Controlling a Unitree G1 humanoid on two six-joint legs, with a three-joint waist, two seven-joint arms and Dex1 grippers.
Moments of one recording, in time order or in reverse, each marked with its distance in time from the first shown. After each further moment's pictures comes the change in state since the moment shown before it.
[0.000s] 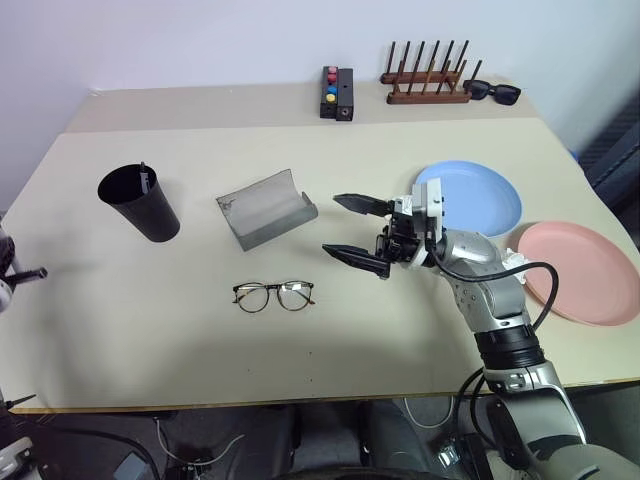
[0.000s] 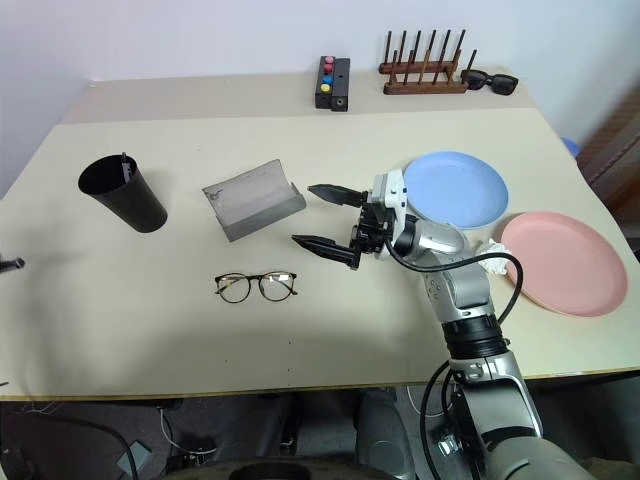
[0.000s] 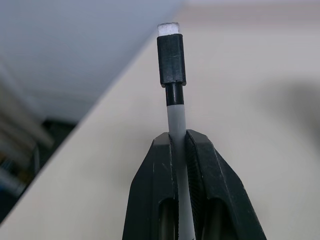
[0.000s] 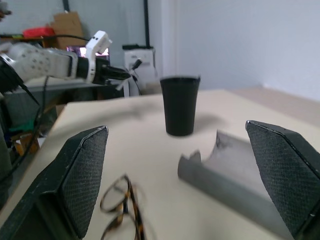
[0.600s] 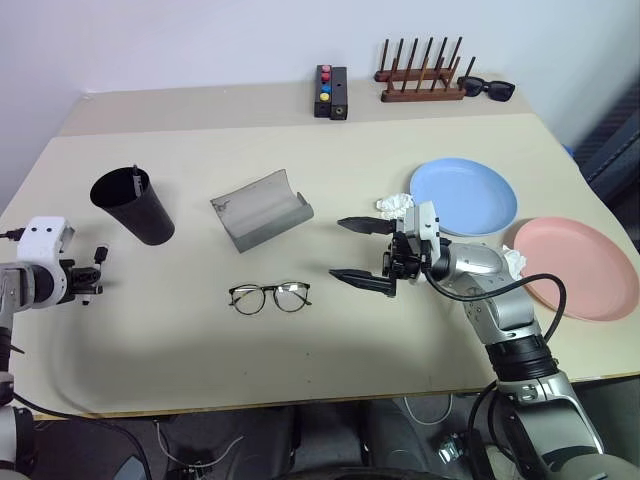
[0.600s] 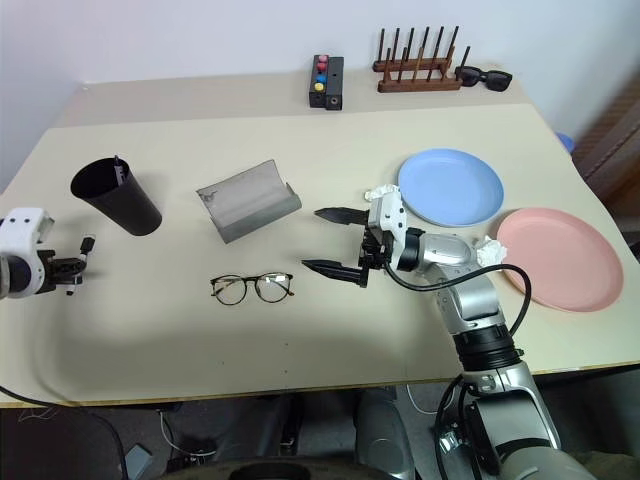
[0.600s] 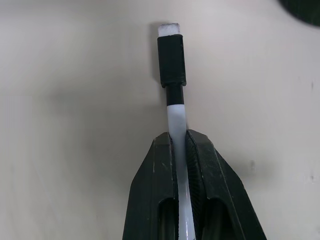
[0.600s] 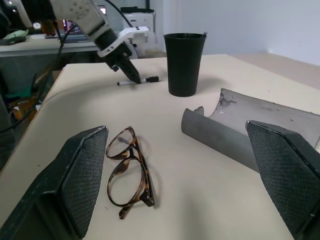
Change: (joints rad) left arm -0.136 0.311 -0.539 0.301 0.088 0.483 -0.289; right arm 0.082 -0.081 0.038 -0.015 -0.088 -0.029 0.028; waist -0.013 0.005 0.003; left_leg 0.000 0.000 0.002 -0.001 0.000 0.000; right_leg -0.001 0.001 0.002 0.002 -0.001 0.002
